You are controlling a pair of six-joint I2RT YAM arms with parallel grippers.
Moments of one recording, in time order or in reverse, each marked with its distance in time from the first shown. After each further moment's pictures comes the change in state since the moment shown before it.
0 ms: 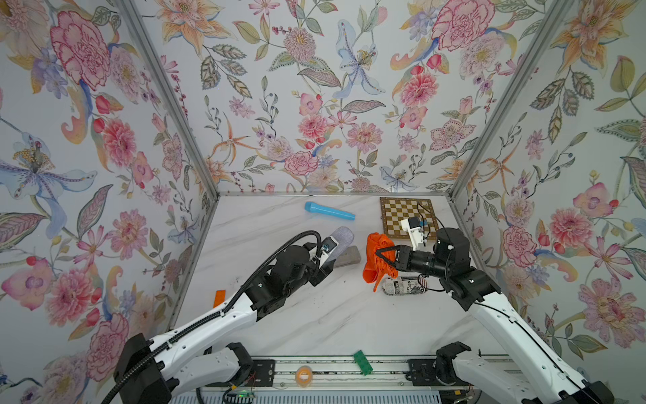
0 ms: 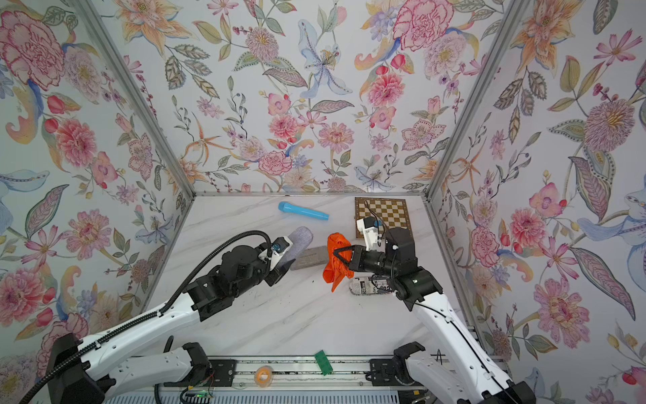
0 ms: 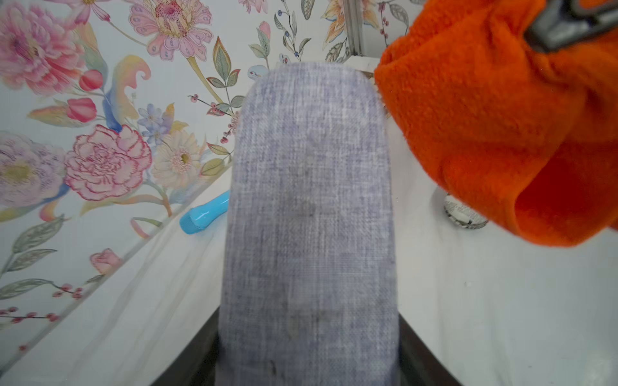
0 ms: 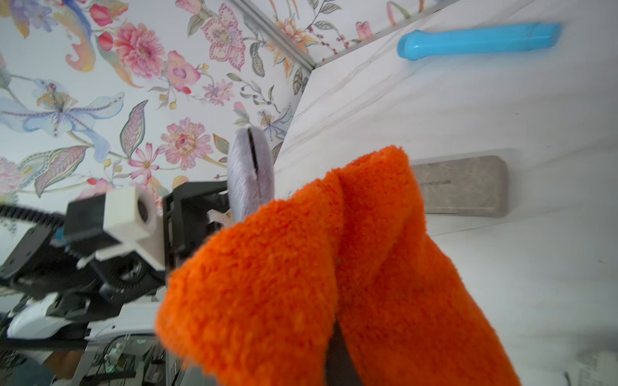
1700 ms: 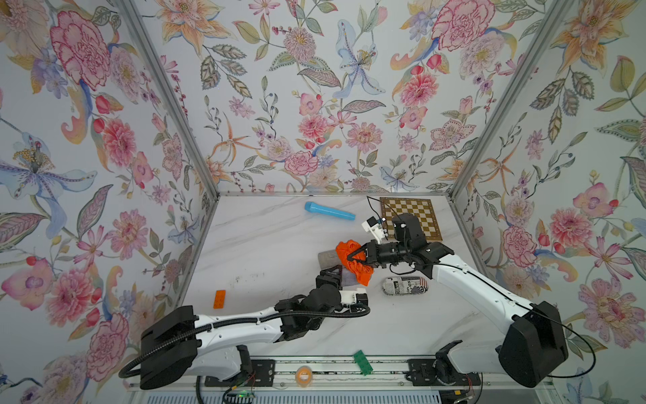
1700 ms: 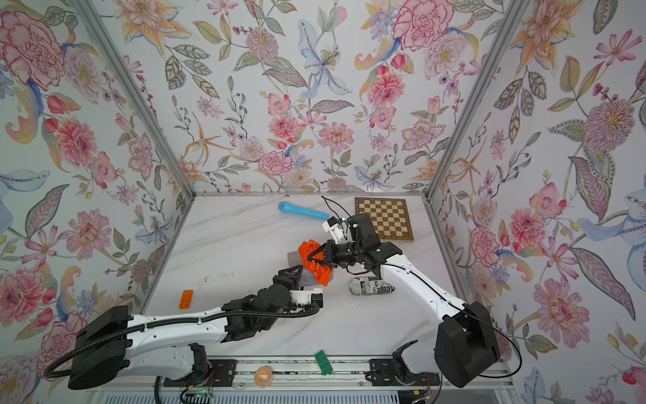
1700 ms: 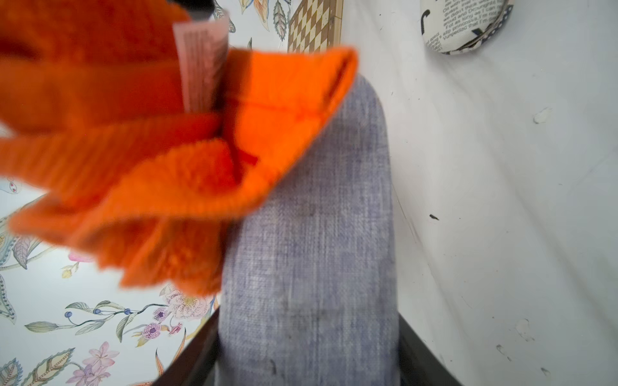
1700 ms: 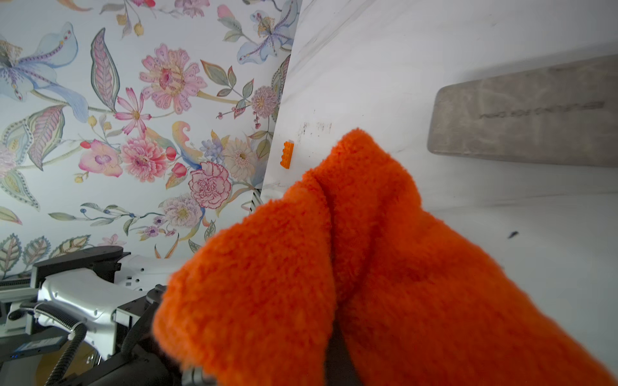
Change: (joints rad) left arm -0.359 0.179 -0.185 0.322 -0.559 0.874; right arm 0.039 0.405 0.201 -0.122 -0.177 0.011
